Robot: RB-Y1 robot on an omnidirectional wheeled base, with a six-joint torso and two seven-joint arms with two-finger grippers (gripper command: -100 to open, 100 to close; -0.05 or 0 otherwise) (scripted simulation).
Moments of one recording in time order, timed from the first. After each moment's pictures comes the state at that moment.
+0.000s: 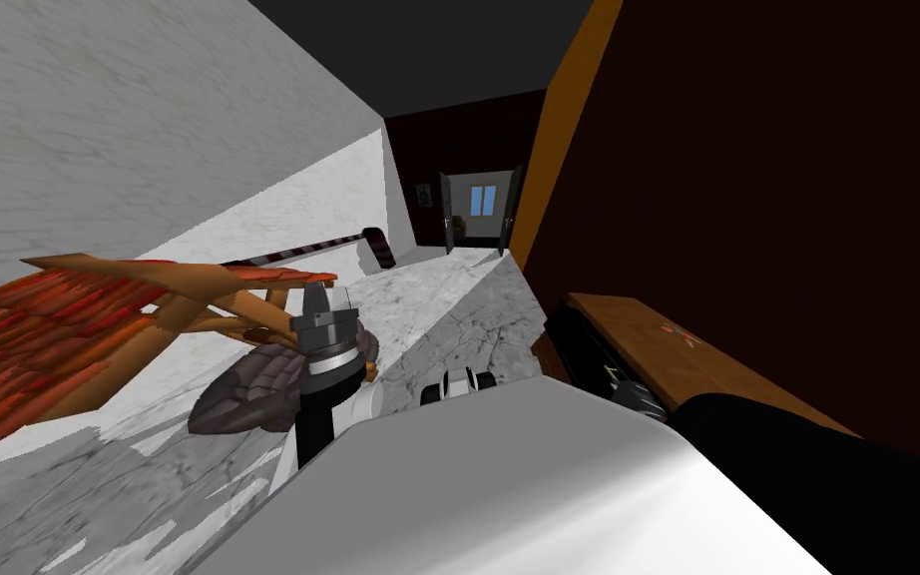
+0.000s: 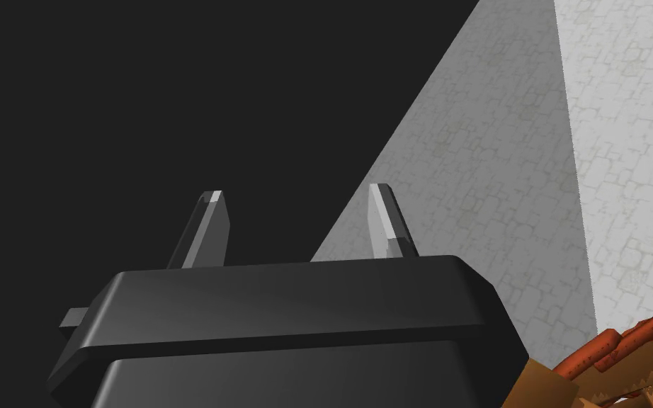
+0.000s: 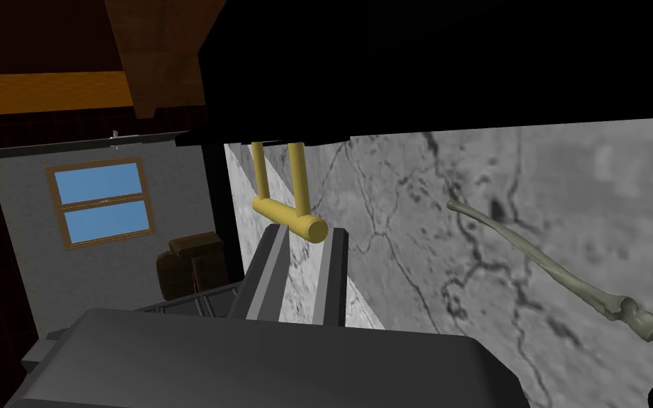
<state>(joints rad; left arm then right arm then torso) 0.49 -0.02 -0.04 -2.39 -0.12 -0.50 -0.05 0.99 -0.37 -0.37 -1.74 0.80 0.08 1.57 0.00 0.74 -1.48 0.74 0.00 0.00</state>
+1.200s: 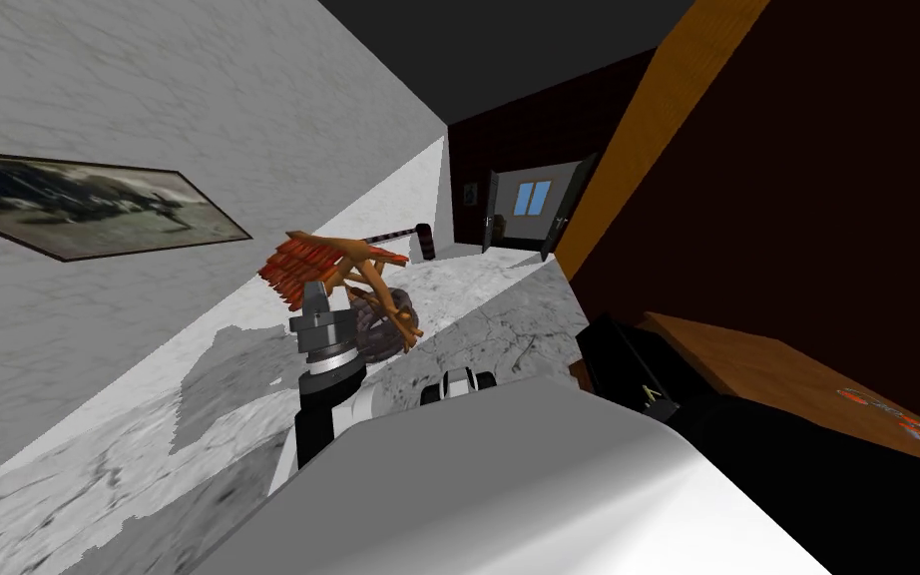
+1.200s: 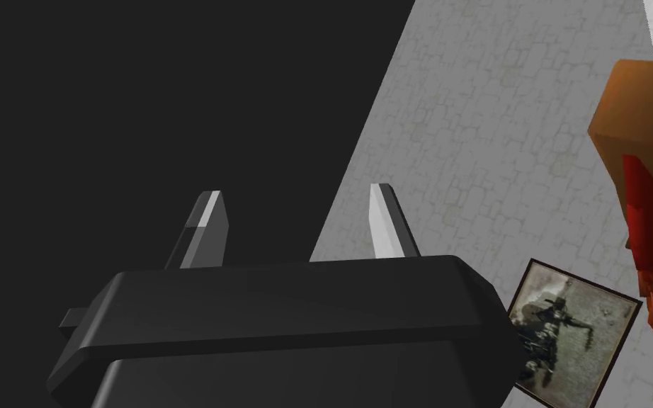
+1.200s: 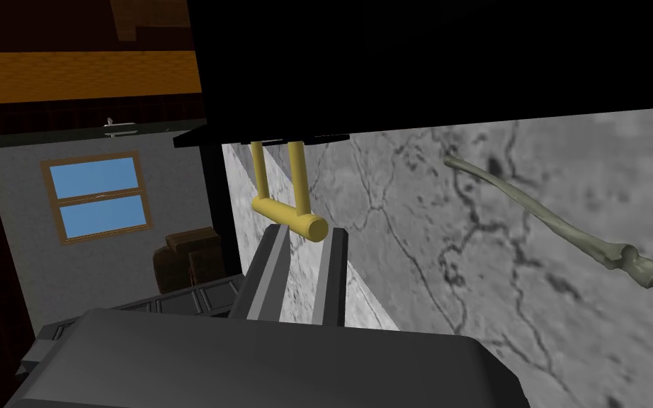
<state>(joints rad) 0.49 -0.02 -0.04 -2.39 -0.12 -0.50 -0.05 1.01 -0.39 -0.38 -1.71 0.69 0.30 1.51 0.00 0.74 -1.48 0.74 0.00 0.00</state>
